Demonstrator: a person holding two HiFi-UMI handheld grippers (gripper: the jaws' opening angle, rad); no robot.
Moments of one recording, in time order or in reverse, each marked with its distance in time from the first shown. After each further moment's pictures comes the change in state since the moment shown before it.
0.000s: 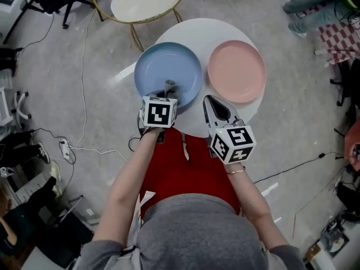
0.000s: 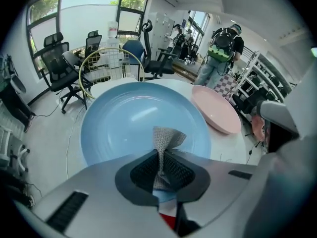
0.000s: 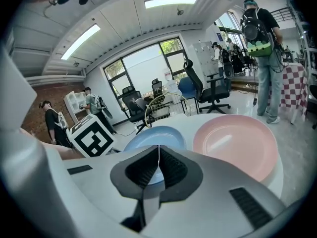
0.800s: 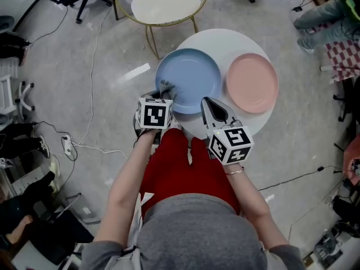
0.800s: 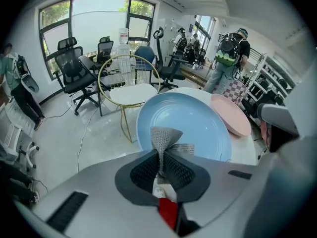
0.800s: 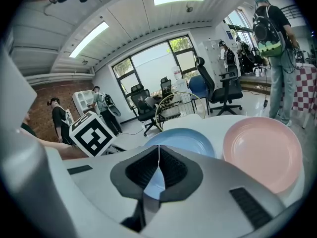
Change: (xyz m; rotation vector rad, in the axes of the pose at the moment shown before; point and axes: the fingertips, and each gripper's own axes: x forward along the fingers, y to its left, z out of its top) left arm -0.041 0.091 -0.008 -0.041 -0.049 0.093; right arm 0.043 0.073 0.007 -0.055 0.009 0.081
